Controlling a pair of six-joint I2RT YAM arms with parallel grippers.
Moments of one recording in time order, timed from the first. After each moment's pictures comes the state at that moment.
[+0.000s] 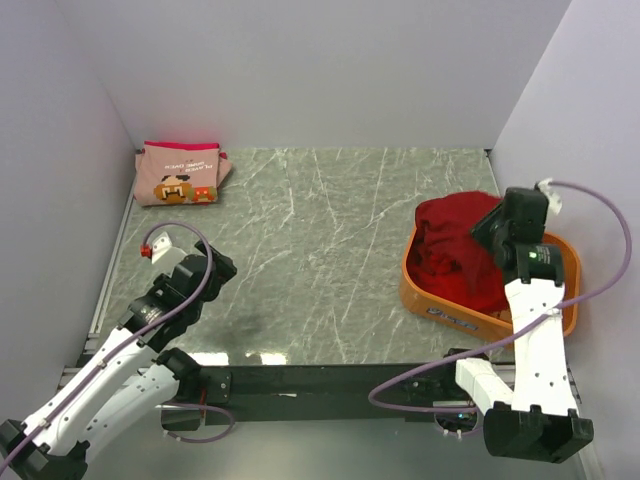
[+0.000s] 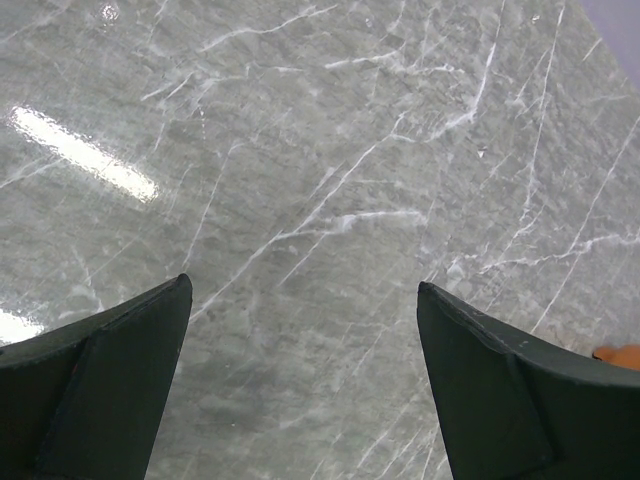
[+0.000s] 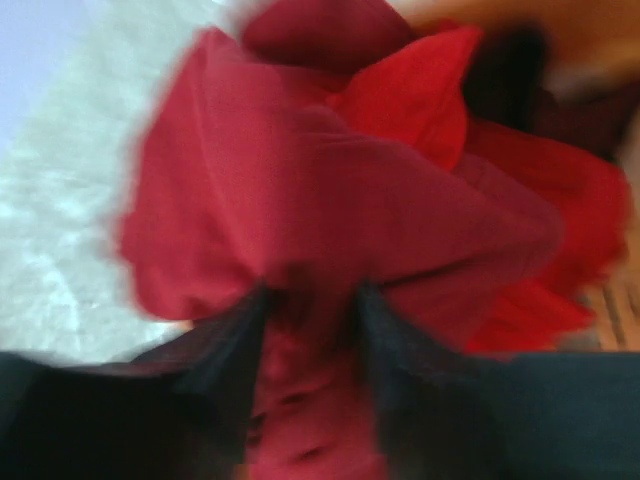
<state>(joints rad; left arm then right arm) -0.59 0.63 0.64 -0.71 -0.60 -1.10 -0.13 0.94 1.16 -0.85 0.18 0.63</state>
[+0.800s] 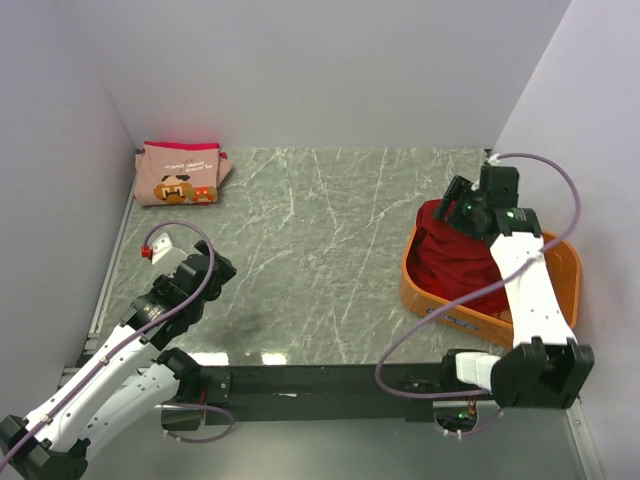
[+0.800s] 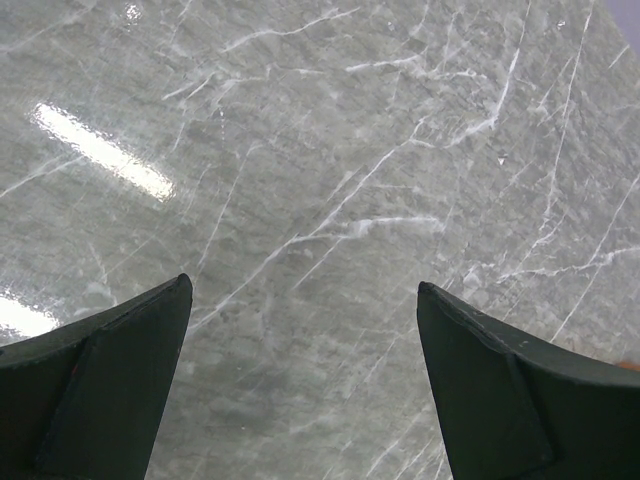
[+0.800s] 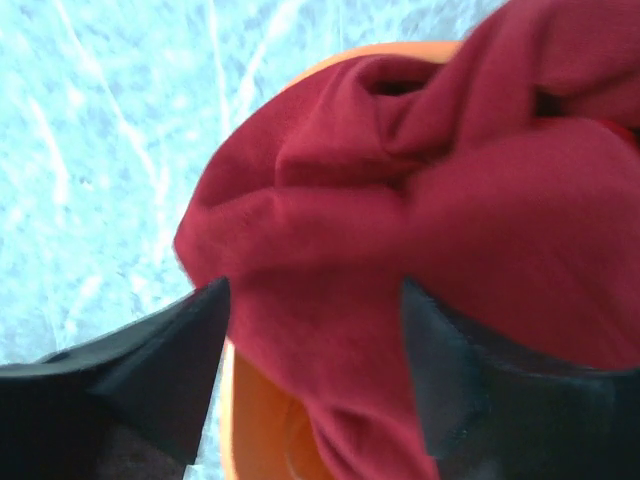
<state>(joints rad) -0.59 0.66 0.64 -0.73 -0.63 -1.12 -0.06 1.19 1.18 -0.75 -0.06 0.43</state>
